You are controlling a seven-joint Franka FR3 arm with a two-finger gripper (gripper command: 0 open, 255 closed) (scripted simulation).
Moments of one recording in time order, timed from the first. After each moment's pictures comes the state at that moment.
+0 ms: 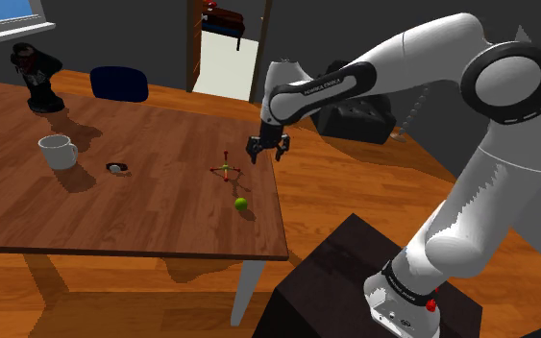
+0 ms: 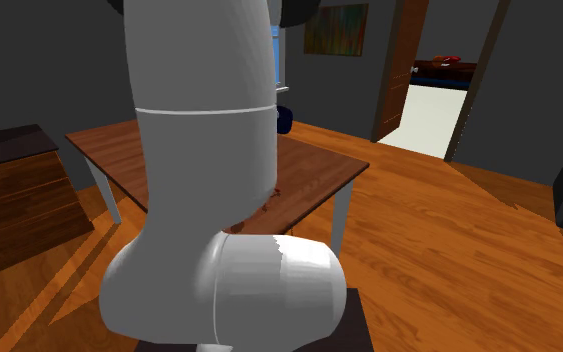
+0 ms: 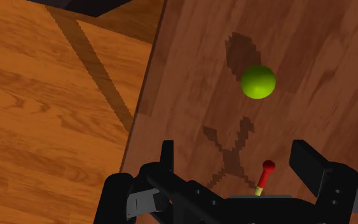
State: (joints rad) arm 0.02 0.14 0.08 -2.12 -0.04 2.21 0.51
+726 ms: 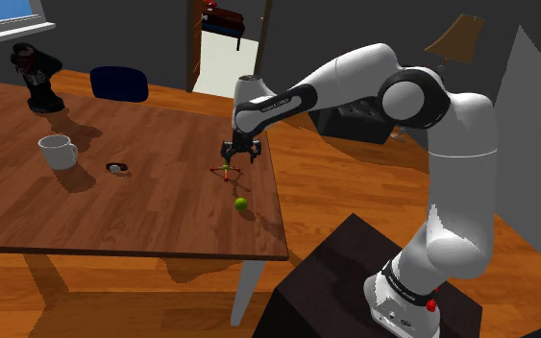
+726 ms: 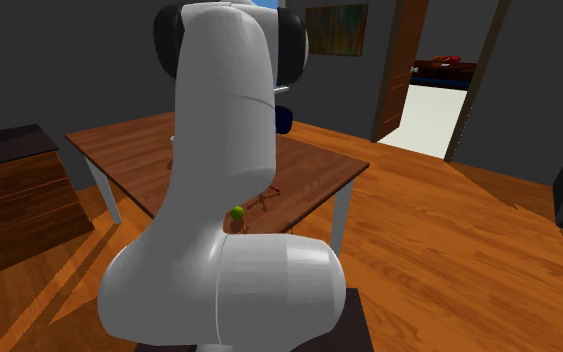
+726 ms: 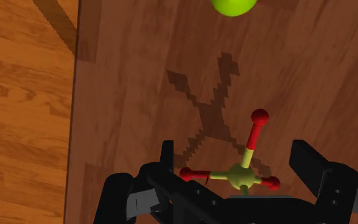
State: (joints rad) arm 0.06 0.56 0.05 -1.72 -0.11 2.26 0.63
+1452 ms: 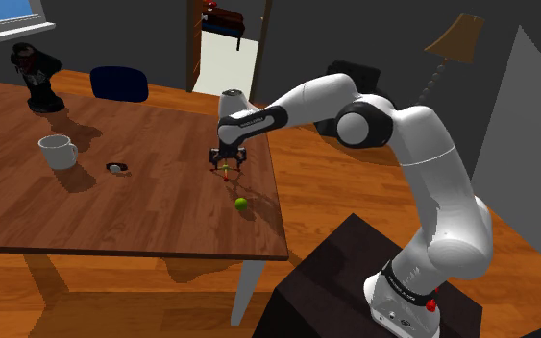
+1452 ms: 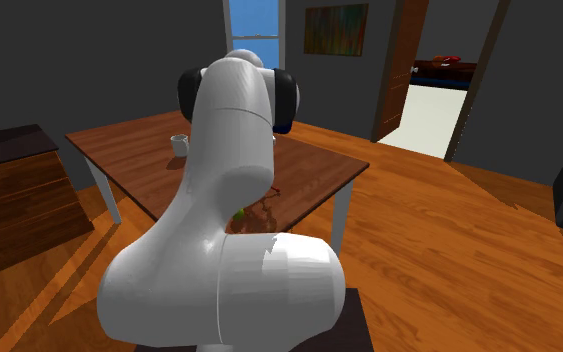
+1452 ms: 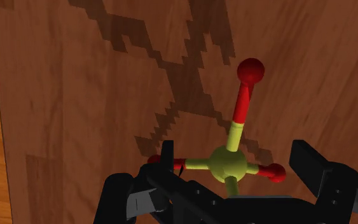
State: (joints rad) arm 0.08 0.88 0.03 -1.36 -0.13 2.23 0.67
